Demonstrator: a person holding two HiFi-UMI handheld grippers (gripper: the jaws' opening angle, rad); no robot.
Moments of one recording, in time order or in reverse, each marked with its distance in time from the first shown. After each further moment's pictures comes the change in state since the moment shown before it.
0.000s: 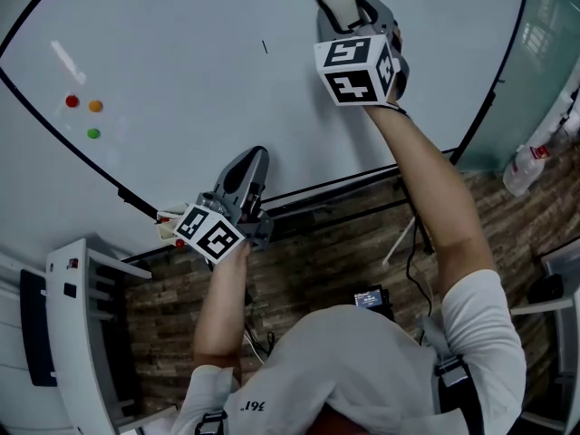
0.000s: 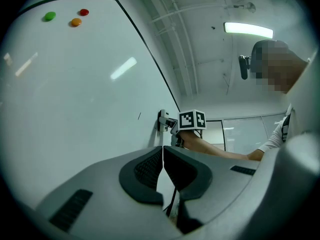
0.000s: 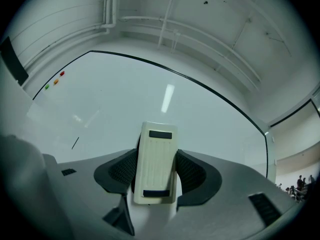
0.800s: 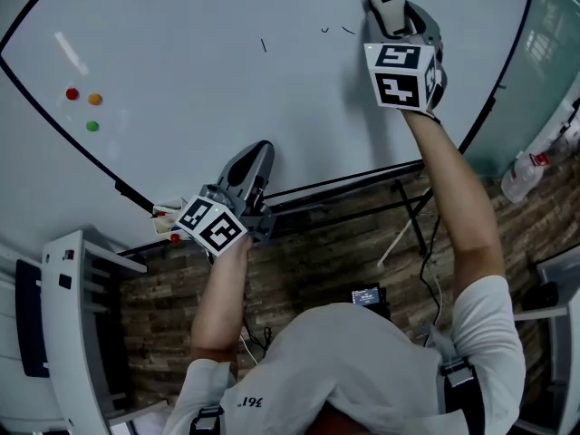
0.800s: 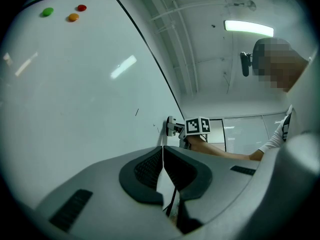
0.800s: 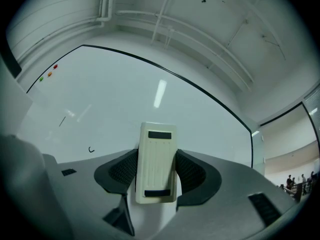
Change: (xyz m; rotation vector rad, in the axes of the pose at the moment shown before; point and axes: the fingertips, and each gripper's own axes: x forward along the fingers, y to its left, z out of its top) left arm 0.015 -0.009 -0.010 0.000 0.011 0.002; right arm -0.021 -0.072 -0.042 -0.007 0.058 -0.087
